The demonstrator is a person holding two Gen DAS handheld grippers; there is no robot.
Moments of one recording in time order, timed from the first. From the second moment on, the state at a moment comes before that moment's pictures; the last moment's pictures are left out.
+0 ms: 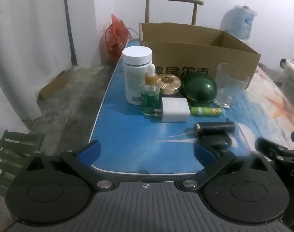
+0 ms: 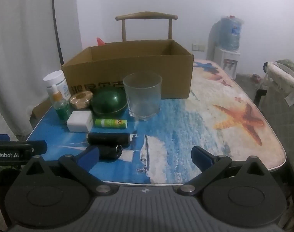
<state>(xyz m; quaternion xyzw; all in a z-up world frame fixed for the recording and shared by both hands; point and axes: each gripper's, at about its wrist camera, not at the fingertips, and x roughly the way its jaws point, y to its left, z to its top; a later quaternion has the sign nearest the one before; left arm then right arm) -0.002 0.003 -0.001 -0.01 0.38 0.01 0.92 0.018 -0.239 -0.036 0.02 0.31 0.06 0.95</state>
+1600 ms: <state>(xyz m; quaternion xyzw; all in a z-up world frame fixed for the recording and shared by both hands) -0.004 0.004 0.001 -0.01 0.38 0.01 0.92 0.014 -0.239 -0.032 0.01 0.30 0.06 0.95</state>
